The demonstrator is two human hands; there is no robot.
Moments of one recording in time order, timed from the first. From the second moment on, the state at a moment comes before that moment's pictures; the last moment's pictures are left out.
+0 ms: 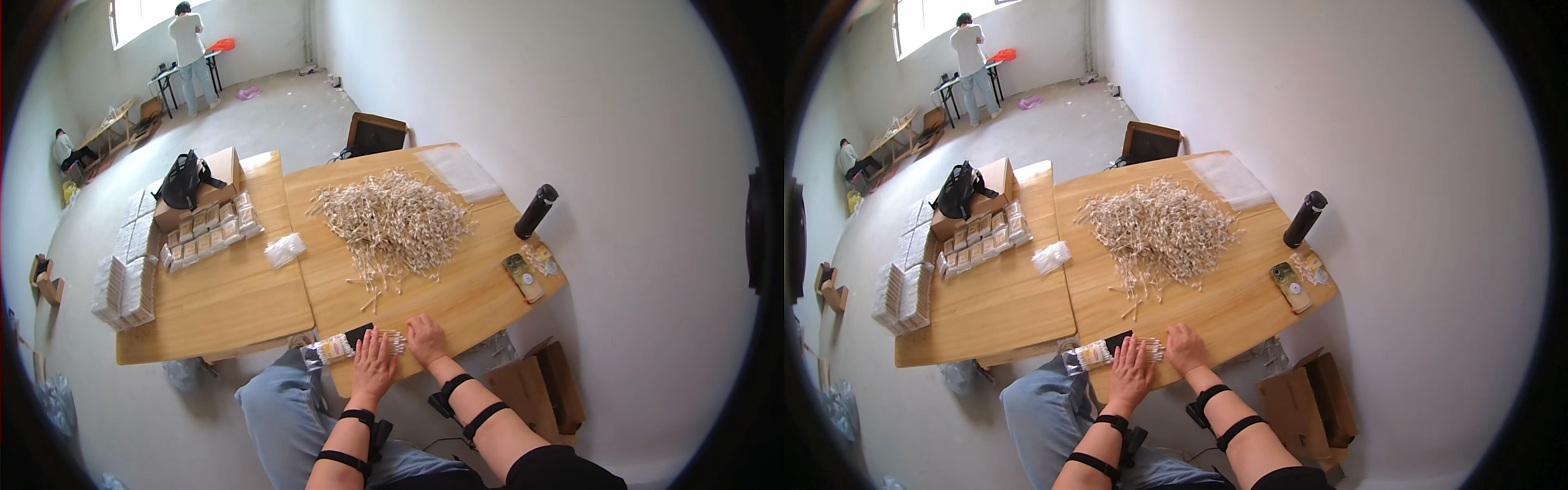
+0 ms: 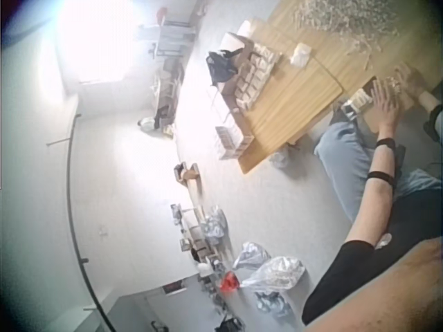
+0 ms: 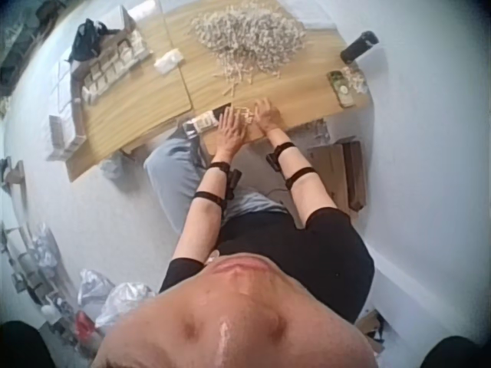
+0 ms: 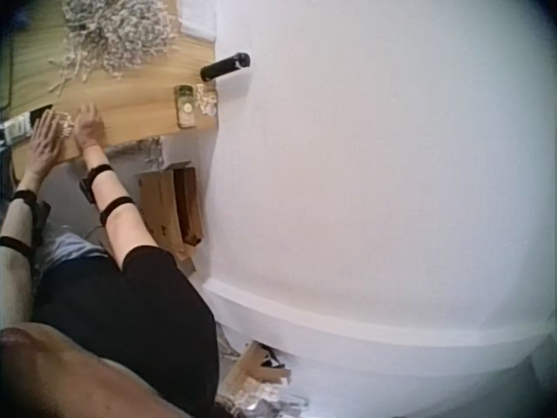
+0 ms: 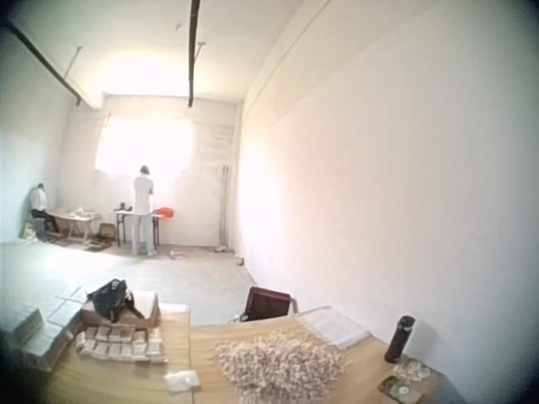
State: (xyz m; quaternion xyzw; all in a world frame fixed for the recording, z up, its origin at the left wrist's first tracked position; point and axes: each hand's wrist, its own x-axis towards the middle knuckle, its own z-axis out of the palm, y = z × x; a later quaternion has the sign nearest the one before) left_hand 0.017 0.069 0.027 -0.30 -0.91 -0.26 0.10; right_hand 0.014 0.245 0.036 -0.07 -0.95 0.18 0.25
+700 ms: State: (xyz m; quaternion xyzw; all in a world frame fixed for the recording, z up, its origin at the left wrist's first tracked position) left_hand 0.015 0.069 0.024 -0.31 -0.91 -0.26 0.10; right_hand 0.014 0.246 0.041 -0.06 -0.94 0.19 0.26
